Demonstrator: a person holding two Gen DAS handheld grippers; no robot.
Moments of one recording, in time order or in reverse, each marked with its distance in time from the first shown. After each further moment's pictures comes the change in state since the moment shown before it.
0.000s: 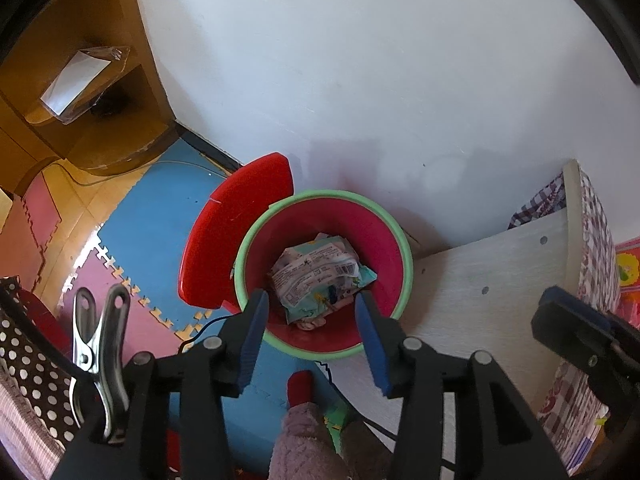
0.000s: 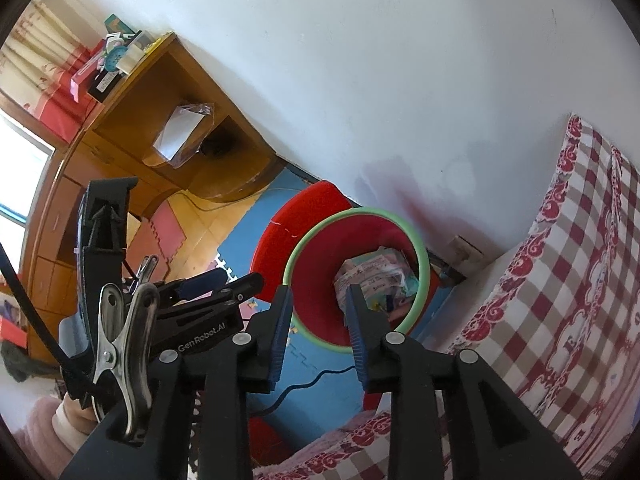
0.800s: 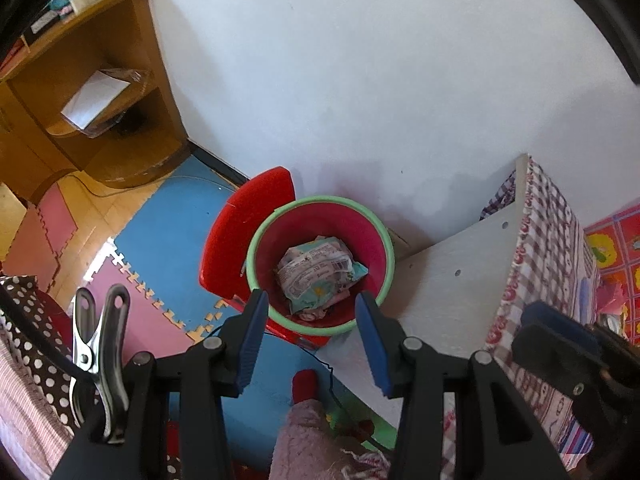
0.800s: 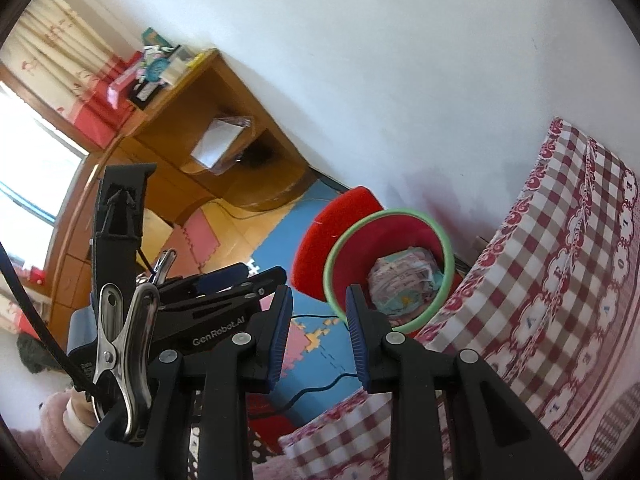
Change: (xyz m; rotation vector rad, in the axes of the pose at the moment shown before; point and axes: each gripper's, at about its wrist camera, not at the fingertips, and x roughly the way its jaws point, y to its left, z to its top) left arm -0.085 -0.013 -0.037 0.005 -0.080 0.026; right arm -0.069 0.026 -0.042 -0.028 -0.073 0.112
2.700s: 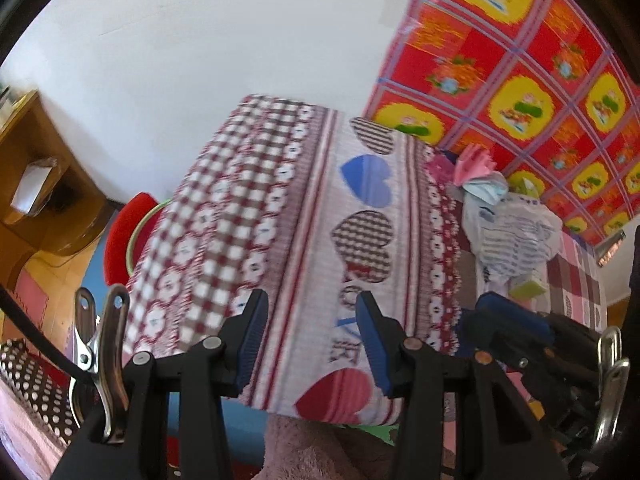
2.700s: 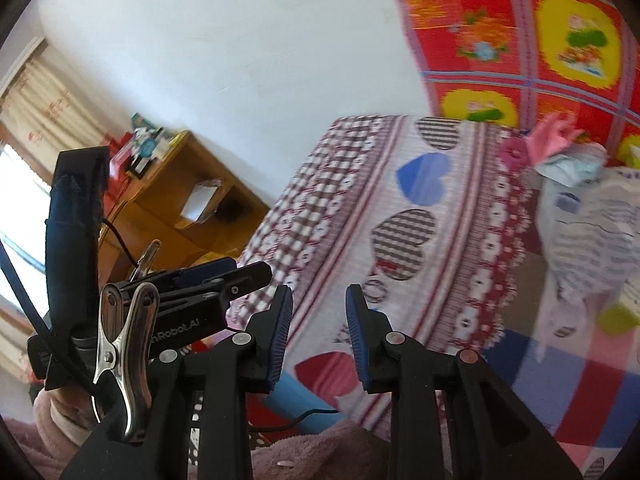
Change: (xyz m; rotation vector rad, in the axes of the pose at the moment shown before) left arm -0.114 -0.285 -0.148 0.354 -0.050 -0.129; right arm -0.257 -0.147 -0.192 0.204 -0.241 -0.046
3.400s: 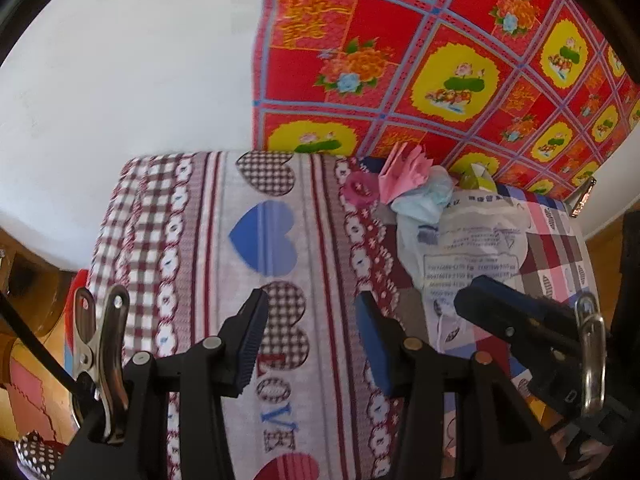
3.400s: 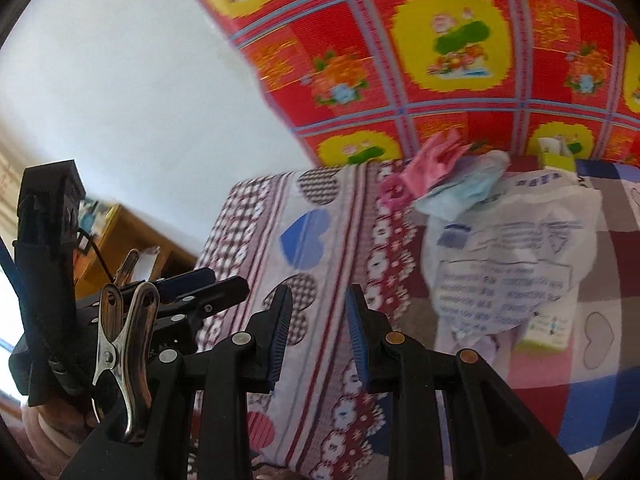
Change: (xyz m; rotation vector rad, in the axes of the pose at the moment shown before) left arm 0.044 -0.082 0.079 0.249 0.027 -0.137; right arm -0.030 -0.076 0.033 0.214 -0.137 -0.203
